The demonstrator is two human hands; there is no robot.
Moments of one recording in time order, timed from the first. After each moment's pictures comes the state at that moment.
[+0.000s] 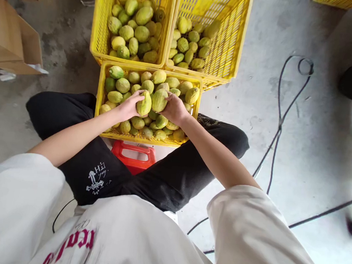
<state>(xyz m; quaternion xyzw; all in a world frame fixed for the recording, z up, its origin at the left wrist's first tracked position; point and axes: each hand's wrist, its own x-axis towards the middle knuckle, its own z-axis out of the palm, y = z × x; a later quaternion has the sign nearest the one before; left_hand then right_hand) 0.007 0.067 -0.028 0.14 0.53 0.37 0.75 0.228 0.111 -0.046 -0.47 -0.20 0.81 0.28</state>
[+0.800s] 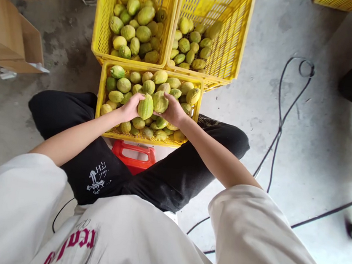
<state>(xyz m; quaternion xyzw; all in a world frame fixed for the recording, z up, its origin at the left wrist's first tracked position) 0.015 0.066 -0.027 0.11 0.52 0.37 0.76 0.219 0.103 -0.035 -0.50 -0.17 0.81 0.26</state>
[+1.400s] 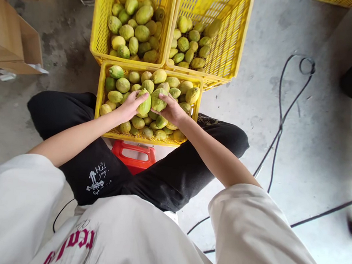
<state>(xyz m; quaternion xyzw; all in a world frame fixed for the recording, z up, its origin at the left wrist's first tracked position) 0.027 0.062 -0.021 0.09 0.56 0.43 0.70 0.219 0.101 -0.038 -0.48 -0.20 0.80 0.30</state>
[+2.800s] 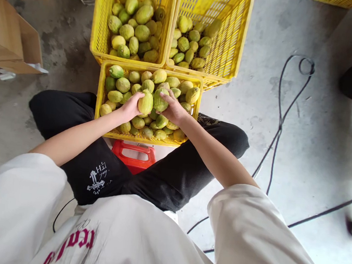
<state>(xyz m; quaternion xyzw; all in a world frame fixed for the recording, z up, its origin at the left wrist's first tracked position) 0.027 0.069 -0.025 0.09 0.56 0.41 0.71 0.222 0.106 -0.021 -0.50 -0.18 0.81 0.25</state>
